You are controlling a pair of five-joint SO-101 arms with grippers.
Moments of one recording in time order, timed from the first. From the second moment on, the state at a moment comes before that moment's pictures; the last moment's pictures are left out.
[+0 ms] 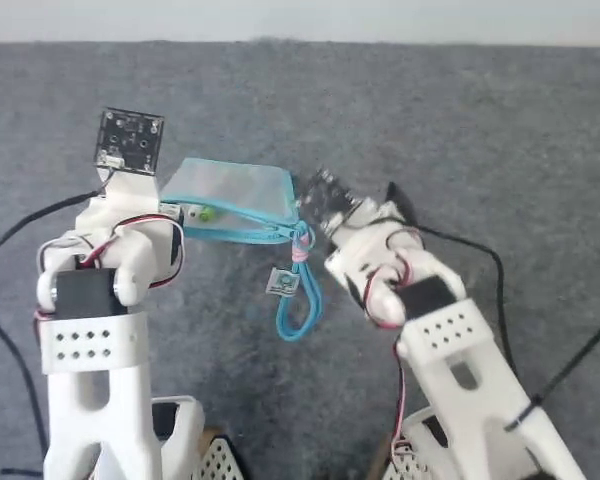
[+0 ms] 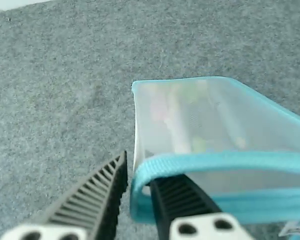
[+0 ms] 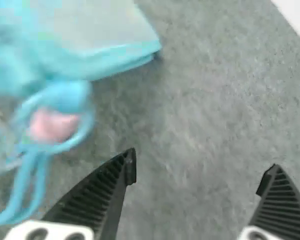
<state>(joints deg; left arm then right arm) -10.5 -46.4 36.8 69.8 -7.3 -26.5 -39.7 54.1 38.2 25.8</state>
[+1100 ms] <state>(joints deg) -5.9 -35.4 37.3 66.2 -5.6 -32.6 -53.7 50.7 57.1 11.8</state>
